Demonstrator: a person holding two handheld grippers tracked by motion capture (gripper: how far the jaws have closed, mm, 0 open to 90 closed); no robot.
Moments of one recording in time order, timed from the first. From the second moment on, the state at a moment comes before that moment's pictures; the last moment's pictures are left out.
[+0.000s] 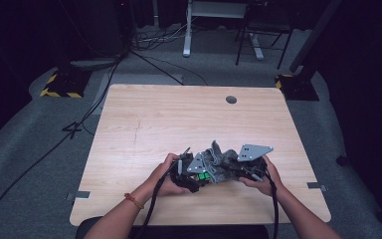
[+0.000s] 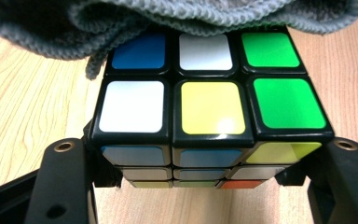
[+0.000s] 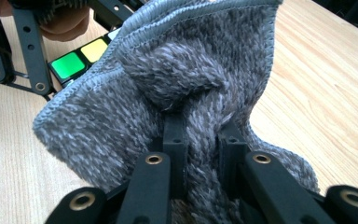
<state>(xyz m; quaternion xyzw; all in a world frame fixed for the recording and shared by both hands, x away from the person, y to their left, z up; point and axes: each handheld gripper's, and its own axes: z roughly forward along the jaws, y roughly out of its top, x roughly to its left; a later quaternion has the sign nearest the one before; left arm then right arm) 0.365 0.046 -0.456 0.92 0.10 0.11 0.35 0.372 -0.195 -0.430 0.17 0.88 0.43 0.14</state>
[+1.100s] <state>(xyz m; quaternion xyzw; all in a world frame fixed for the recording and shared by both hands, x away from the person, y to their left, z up) 0.365 0.020 -0.461 0.93 0.08 0.13 0.32 0.352 -0.180 -0.416 0.14 0.87 0.44 0.16</state>
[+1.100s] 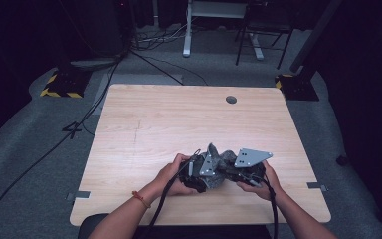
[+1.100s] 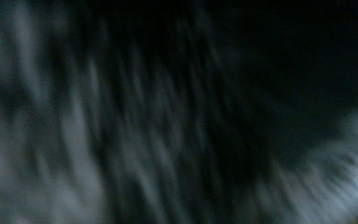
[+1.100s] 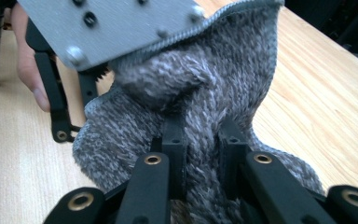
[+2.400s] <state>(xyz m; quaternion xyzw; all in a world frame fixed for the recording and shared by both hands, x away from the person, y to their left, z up) 0.360 0.028 -0.450 0.92 0.07 0.14 0.36 0.352 -0.193 -0.419 0.16 0.84 0.51 0.10</state>
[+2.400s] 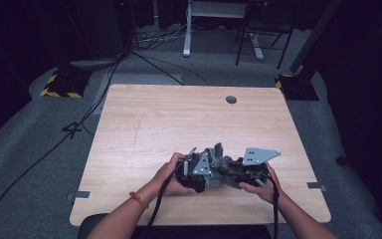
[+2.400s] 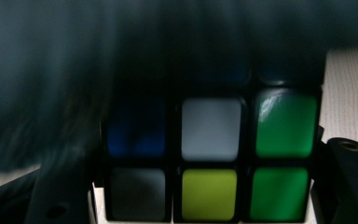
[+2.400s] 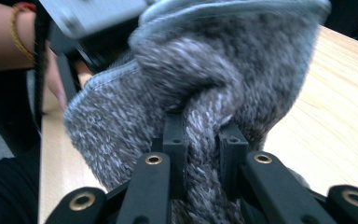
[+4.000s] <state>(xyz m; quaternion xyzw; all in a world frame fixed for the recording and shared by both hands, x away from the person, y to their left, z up) 0.356 0.034 -0.438 0.91 0.08 0.15 0.38 0.360 -0.197 -0.424 0.17 0.85 0.46 0.16</state>
